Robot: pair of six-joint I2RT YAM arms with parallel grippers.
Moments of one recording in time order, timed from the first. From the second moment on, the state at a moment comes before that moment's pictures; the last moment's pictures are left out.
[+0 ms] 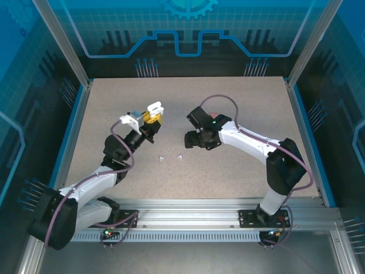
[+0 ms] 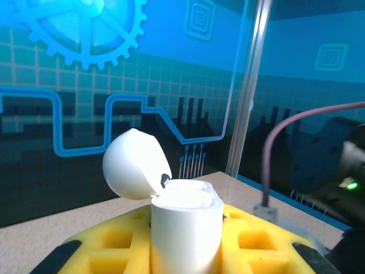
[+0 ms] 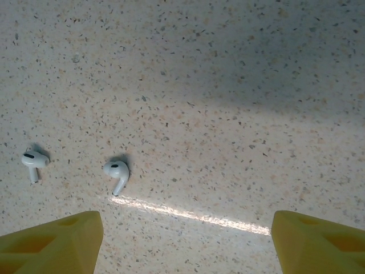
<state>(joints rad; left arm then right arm) -0.37 1.10 0.41 0.95 0.24 -0.18 0.72 1.72 1.34 -0.82 0.05 0.64</state>
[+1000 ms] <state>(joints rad) -0.36 1.24 0.39 1.24 0.24 -0.23 0.74 1.85 1.38 -0.85 0.03 0.70</state>
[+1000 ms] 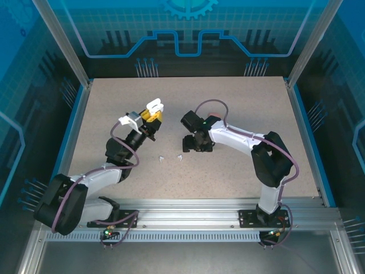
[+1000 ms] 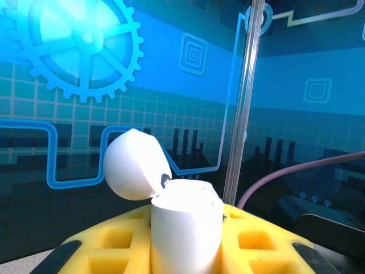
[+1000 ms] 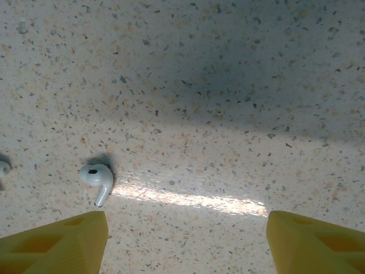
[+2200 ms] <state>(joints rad) -0.36 1.13 0.49 1.12 0.35 -0.16 0.87 2.13 1.65 -0.96 0.11 0.71</state>
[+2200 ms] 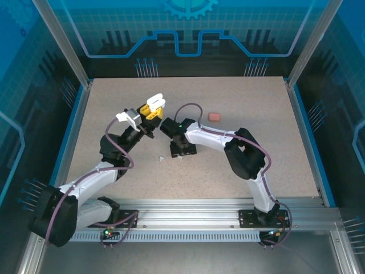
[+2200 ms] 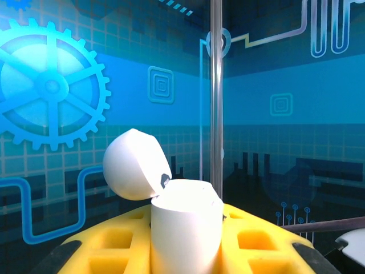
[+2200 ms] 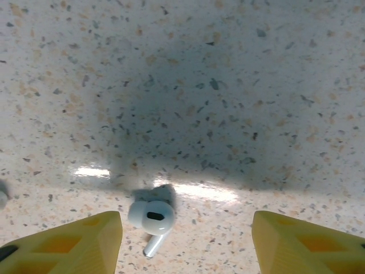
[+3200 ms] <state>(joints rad) -0.36 1.13 0.49 1.12 0.35 -0.16 0.88 2.24 1.77 -1.07 0.13 0.82</state>
